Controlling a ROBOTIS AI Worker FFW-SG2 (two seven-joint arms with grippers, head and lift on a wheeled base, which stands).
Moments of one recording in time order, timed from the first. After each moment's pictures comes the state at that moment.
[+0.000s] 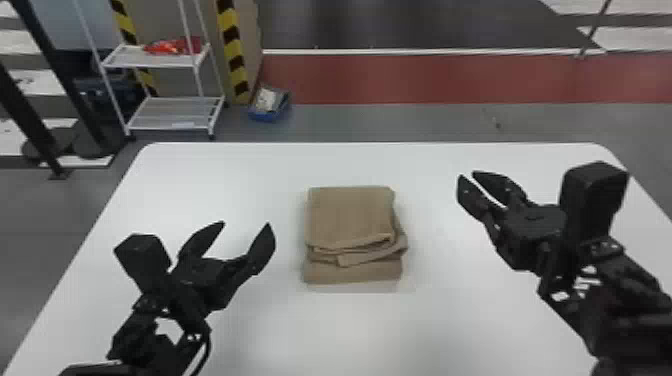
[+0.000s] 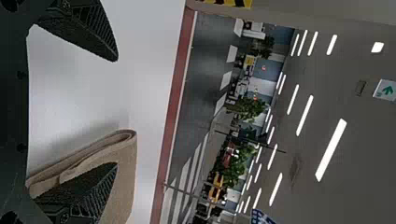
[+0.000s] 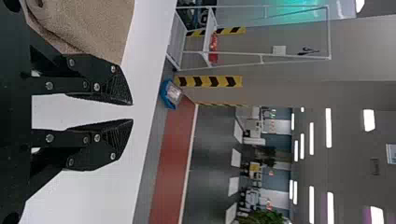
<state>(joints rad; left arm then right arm) 0.29 0.13 0.00 -1.82 0.34 0.13 -0.21 0.24 0.00 -0.06 -2.16 0.12 0.49 0.41</state>
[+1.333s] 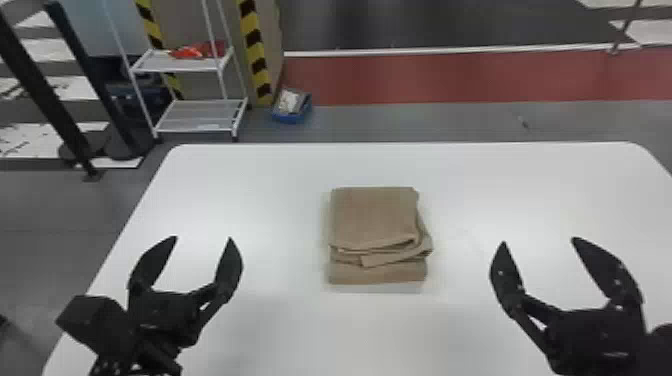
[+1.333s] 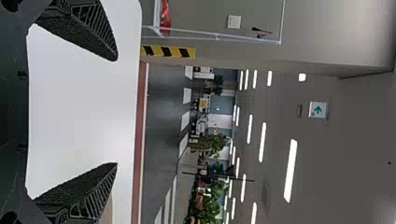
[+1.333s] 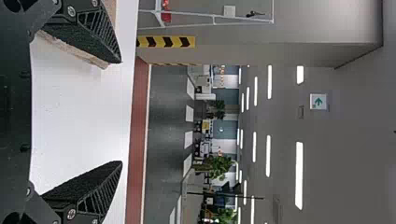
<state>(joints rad) 0.53 0.11 0.11 -1.95 0.22 -0.15 -0.12 0.63 0.00 0.01 -2.15 0.04 -0.07 0.09</state>
